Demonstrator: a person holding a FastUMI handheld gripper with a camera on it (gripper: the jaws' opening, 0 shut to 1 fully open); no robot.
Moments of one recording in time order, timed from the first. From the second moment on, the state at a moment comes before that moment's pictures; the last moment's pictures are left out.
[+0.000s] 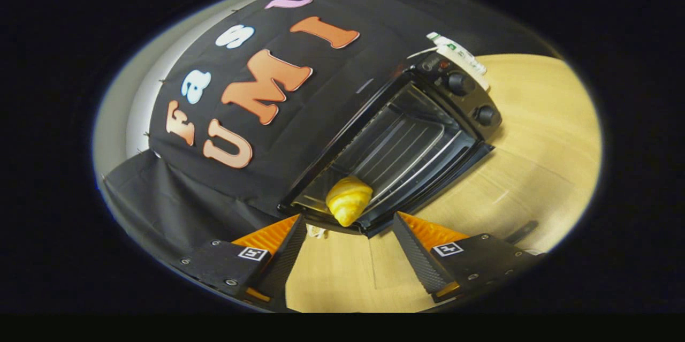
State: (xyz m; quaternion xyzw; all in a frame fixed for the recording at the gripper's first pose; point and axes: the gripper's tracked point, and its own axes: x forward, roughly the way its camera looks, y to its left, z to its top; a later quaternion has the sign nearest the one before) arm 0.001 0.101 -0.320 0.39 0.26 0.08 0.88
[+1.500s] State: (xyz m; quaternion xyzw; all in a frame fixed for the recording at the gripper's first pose) arm -0.077 0.051 -0.436 -0.03 0.39 0.03 0.92
